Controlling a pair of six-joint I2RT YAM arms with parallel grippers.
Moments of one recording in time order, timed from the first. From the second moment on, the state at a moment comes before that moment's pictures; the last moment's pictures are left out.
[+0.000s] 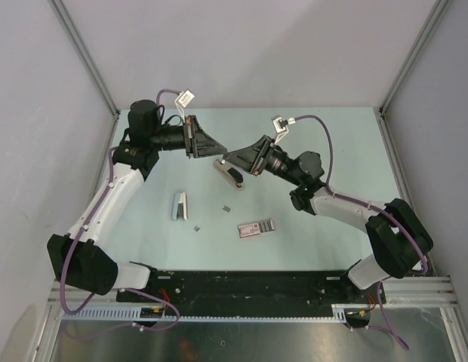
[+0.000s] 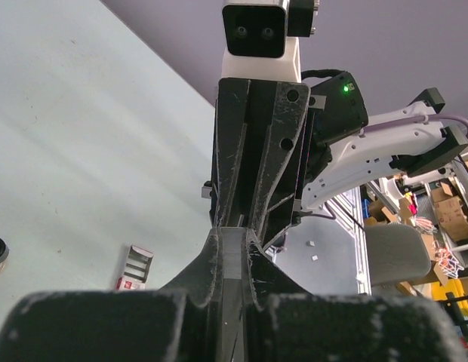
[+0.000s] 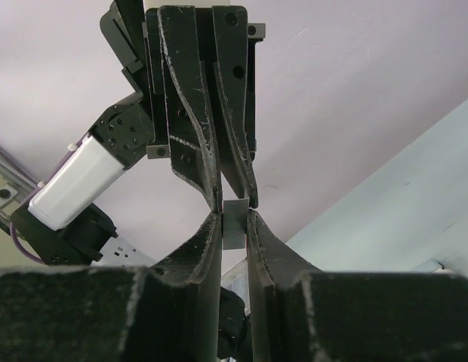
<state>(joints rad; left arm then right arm) -0.26 1.34 1.29 -0.19 1.11 -0.52 0.67 1.52 0.87 1.09 -0.52 1.05</state>
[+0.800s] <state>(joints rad) -0.26 1.32 1.27 -0.47 0.59 -0.12 0.74 1.28 0.91 0.17 -0.19 0.61</state>
